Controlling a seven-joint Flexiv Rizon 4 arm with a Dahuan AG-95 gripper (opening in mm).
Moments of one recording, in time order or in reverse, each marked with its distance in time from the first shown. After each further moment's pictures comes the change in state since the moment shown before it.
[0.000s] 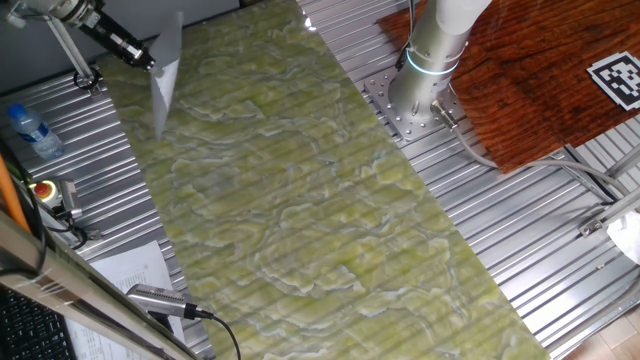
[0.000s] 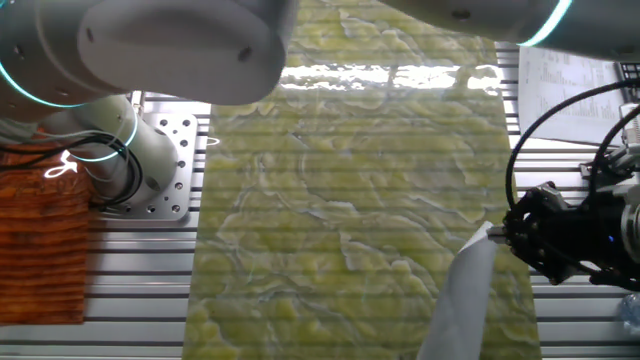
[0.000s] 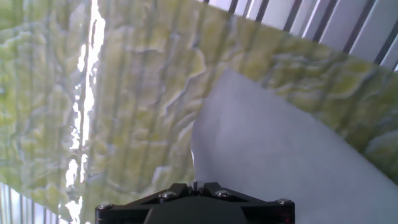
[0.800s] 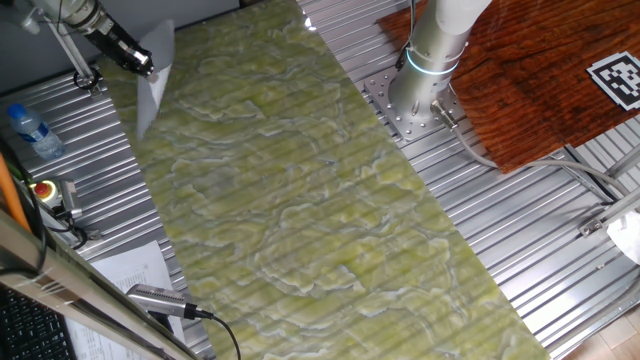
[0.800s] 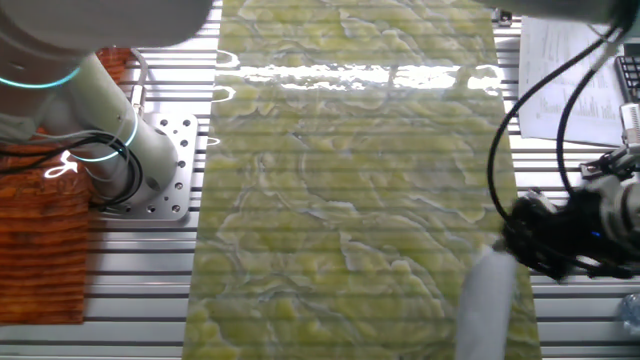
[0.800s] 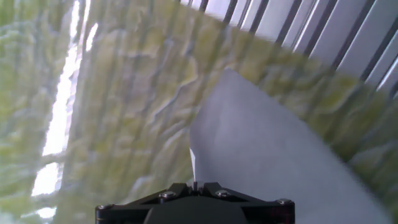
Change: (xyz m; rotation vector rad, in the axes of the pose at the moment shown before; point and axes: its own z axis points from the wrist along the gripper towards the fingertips) arm -0.002 -0.004 0.018 0.107 -0.003 -0.149
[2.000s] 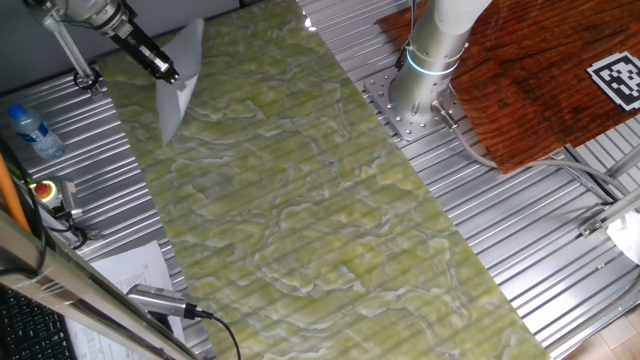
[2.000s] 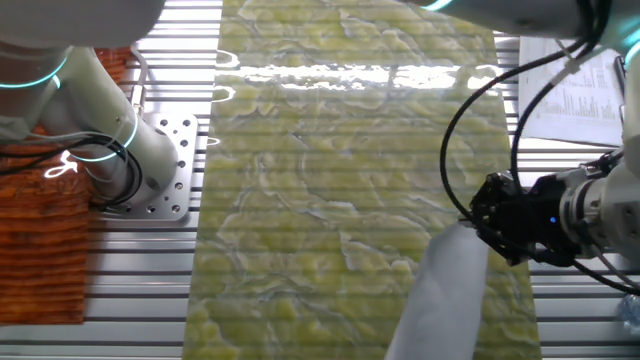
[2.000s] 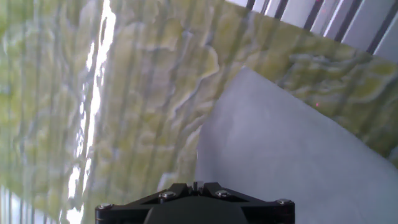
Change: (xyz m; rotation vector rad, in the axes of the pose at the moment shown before) arm -0.001 0.032 0.018 -0.113 -0.075 0.216
